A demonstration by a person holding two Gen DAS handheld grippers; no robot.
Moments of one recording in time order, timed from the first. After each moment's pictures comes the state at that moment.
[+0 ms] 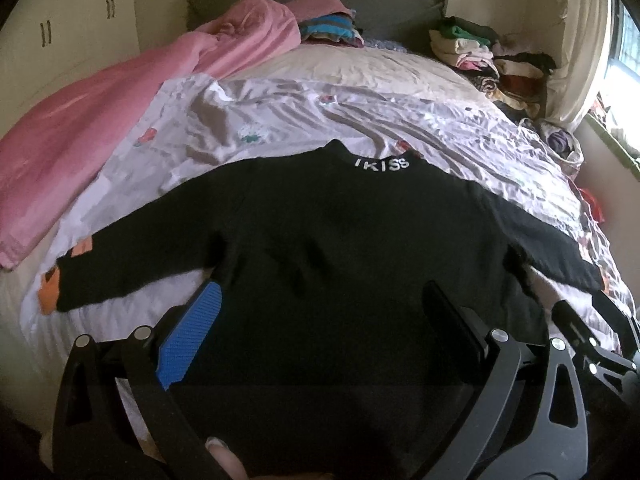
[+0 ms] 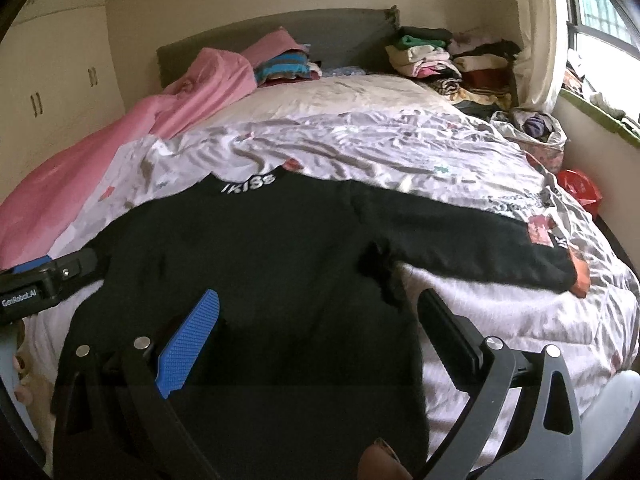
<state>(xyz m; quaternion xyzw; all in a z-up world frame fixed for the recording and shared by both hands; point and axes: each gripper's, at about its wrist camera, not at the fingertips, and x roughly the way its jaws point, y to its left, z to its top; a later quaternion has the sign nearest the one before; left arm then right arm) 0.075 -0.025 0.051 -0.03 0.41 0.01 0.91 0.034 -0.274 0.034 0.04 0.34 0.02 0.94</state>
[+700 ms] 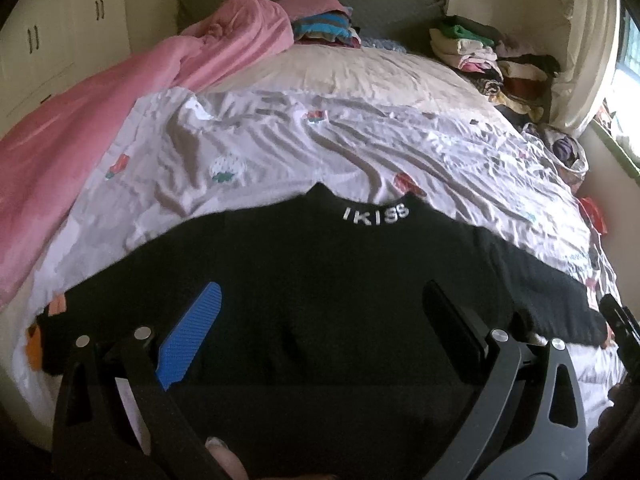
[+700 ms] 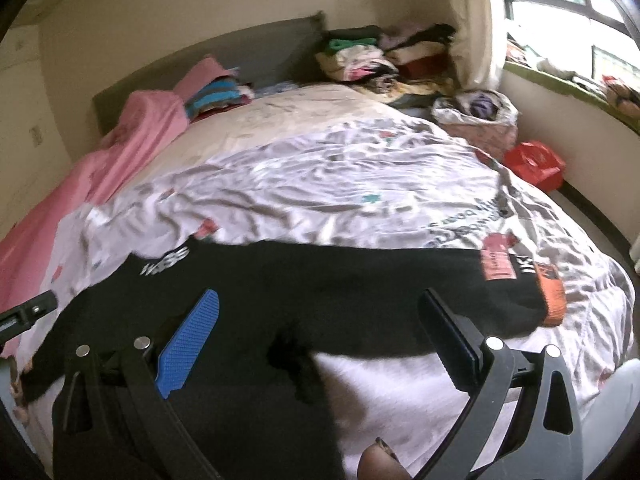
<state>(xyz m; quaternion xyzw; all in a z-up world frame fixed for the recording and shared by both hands) 0.170 -0.043 0.065 -0.03 0.41 0.00 0.91 0.106 -0.367 0.050 0.12 0.32 -0.08 0.94</state>
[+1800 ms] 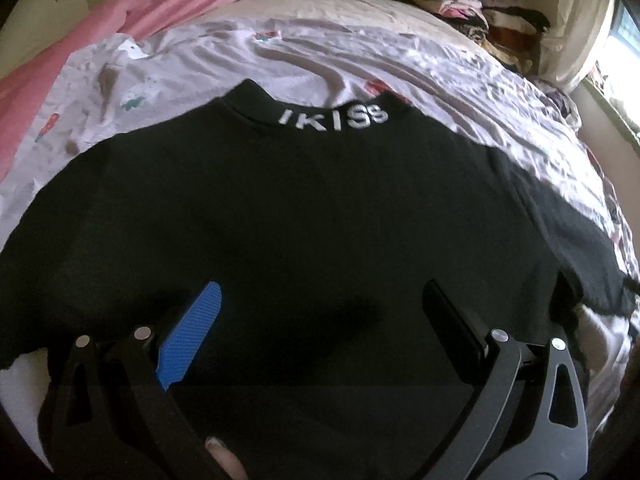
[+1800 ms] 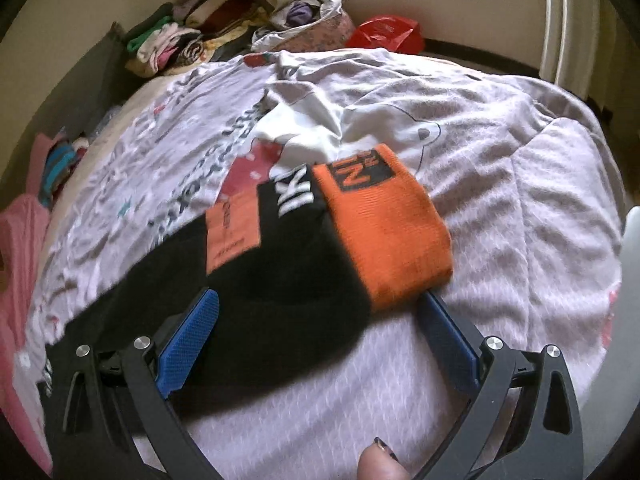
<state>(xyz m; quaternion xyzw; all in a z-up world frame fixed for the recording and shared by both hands) 0.206 -0.090 -0.051 -0.02 0.48 -0.05 0.88 0.099 -0.575 -0.076 0.34 0.37 -0.28 0.82</state>
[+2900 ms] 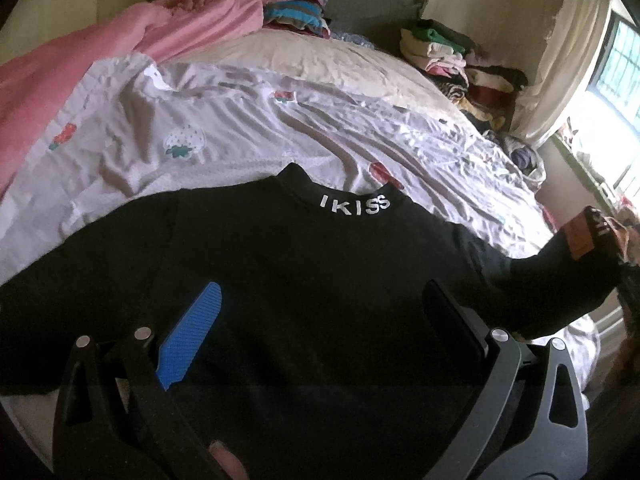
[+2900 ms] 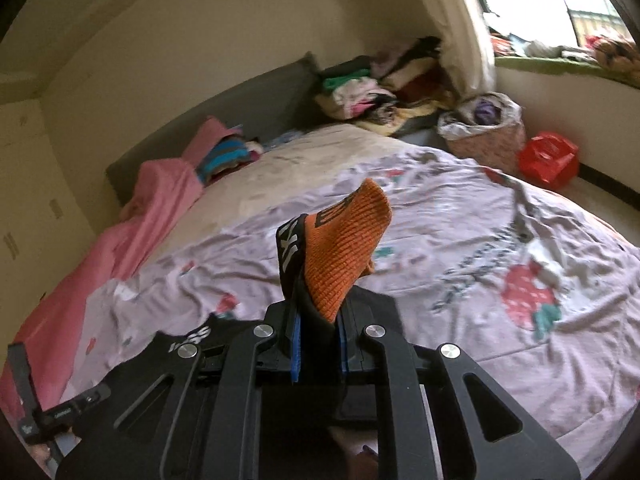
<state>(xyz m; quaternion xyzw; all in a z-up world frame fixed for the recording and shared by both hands) 0.188 -0.013 0.023 -0.11 0.42 -0.09 0.90 0.123 -0.406 0.069 0.20 0.23 -0.03 0.95</state>
